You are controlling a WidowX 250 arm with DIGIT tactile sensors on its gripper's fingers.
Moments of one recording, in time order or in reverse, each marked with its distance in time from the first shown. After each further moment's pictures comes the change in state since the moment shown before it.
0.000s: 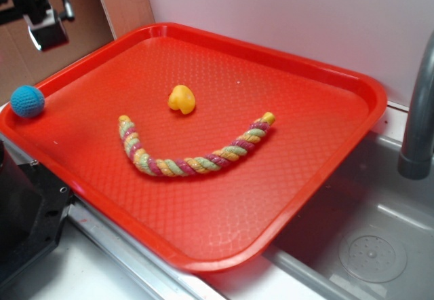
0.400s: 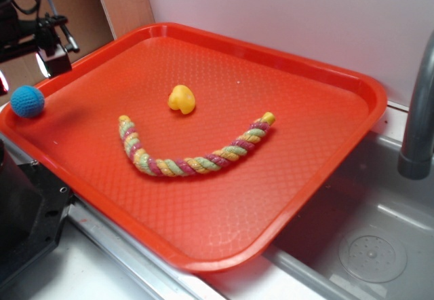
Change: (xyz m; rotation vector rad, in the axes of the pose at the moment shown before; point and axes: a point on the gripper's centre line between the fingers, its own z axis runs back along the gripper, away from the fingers) arm 0.019 0.006 -0.049 0.118 -0.086 0.170
